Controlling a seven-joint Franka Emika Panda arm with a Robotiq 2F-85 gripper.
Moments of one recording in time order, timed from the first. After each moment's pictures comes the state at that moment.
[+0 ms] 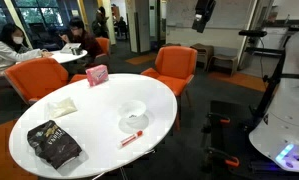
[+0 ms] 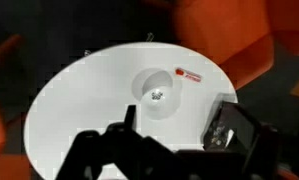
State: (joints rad) arm -0.06 -0.99 -0.20 -2.66 0.04 1.90 -0.06
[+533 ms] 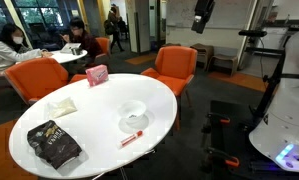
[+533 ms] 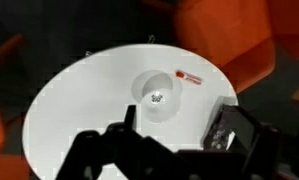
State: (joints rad) arm -0.06 -0.98 -0.18 -2.66 0.04 1.91 -0.06
